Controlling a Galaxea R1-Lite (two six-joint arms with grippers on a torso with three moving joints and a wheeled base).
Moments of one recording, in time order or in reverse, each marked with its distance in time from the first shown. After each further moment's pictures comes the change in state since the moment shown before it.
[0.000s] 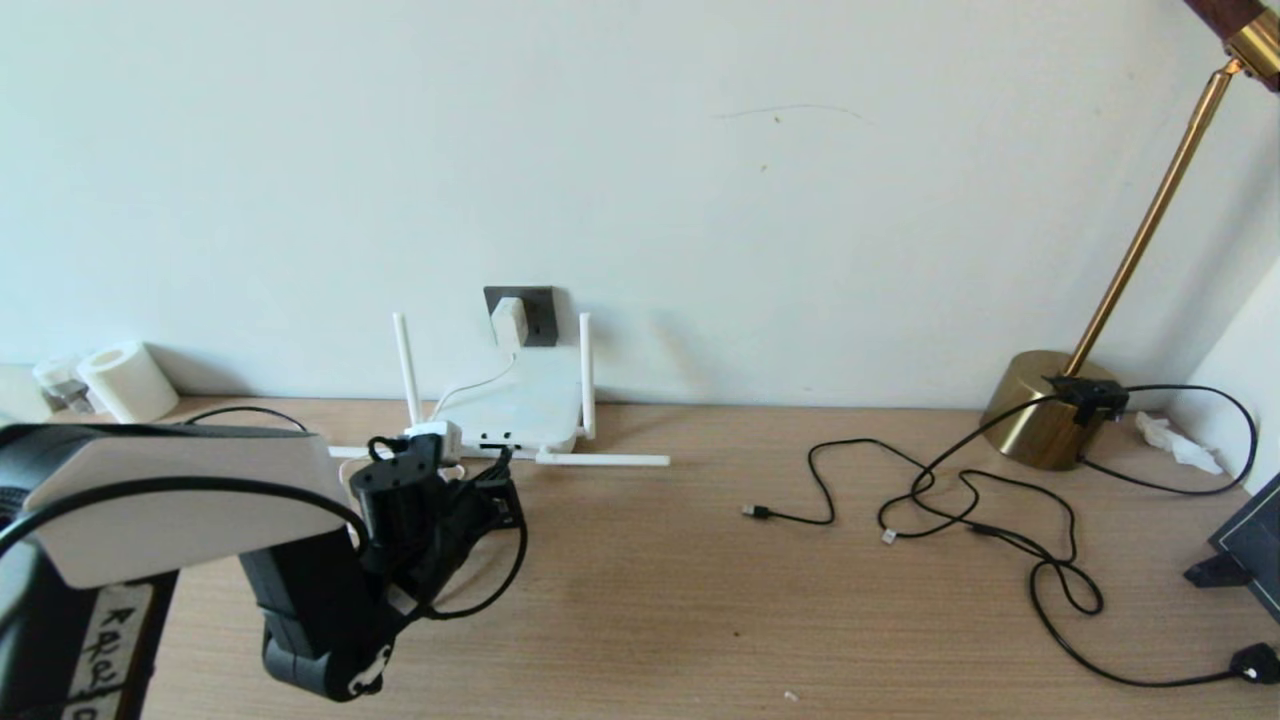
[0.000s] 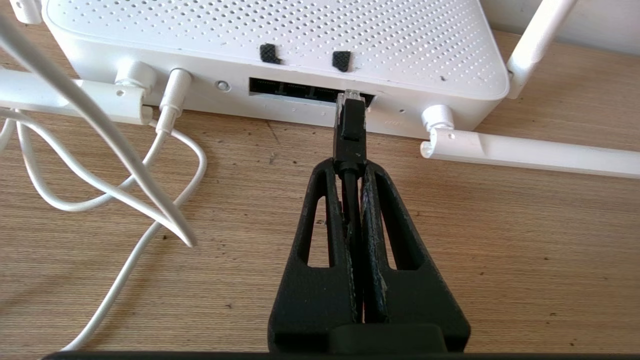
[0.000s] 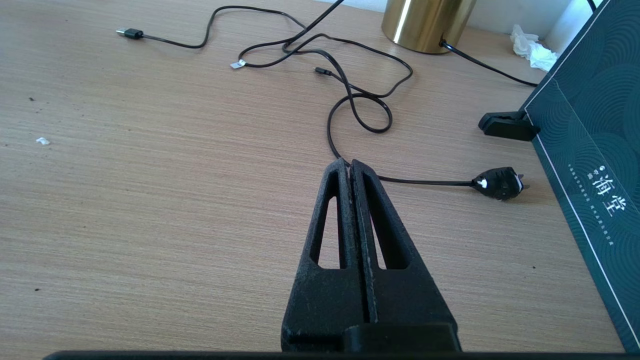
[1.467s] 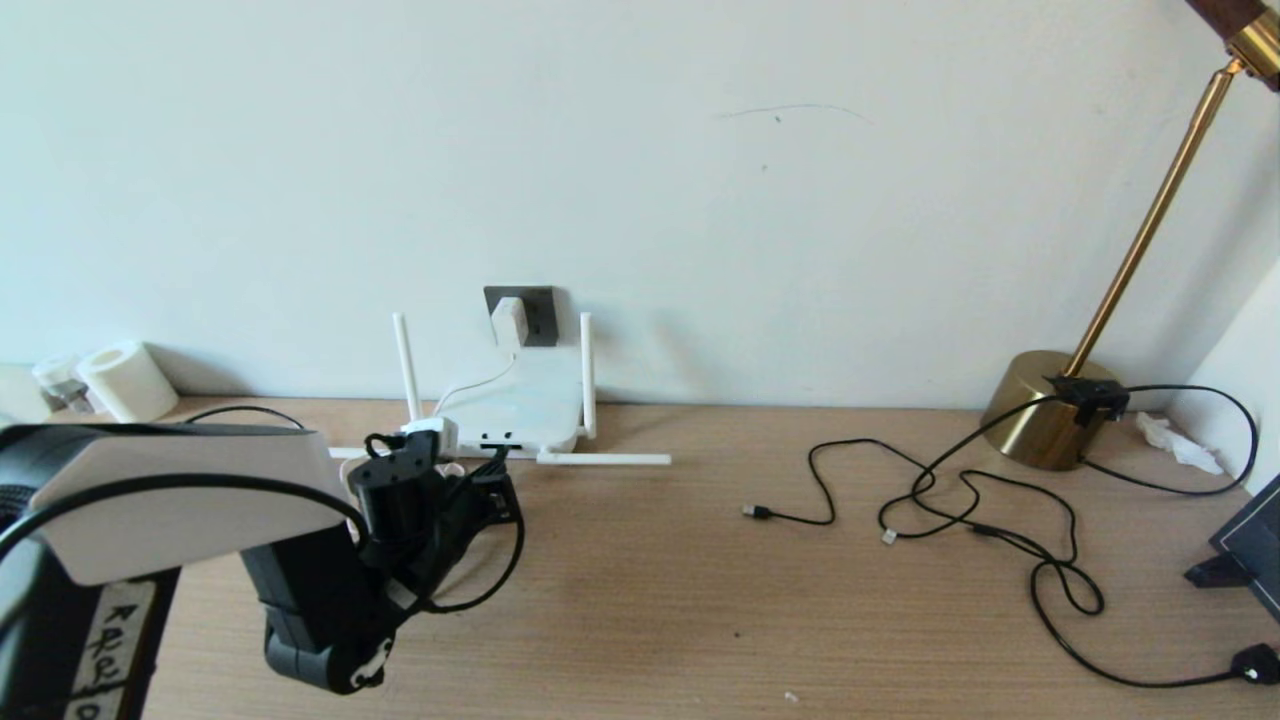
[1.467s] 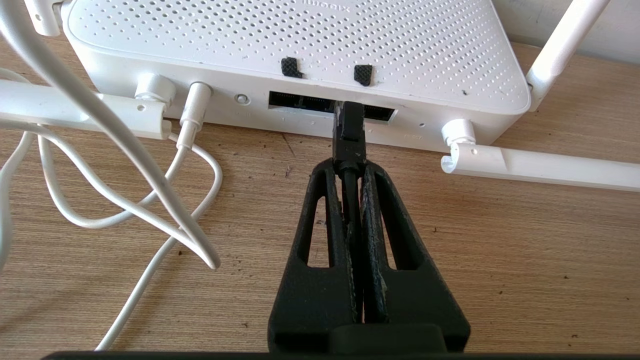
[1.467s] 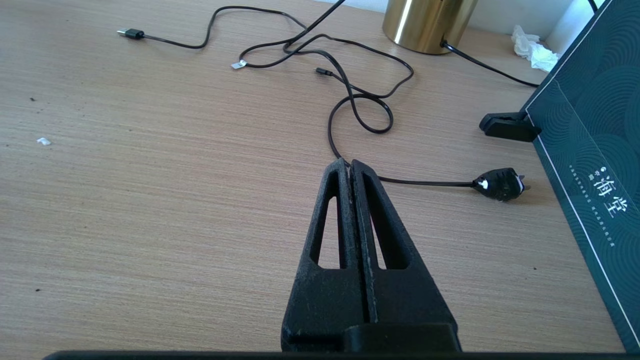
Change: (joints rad) left arm 0.003 0.006 -0.021 0.001 -0.004 0.000; right arm 0.000 0.000 0.000 0.000 0.000 0.000
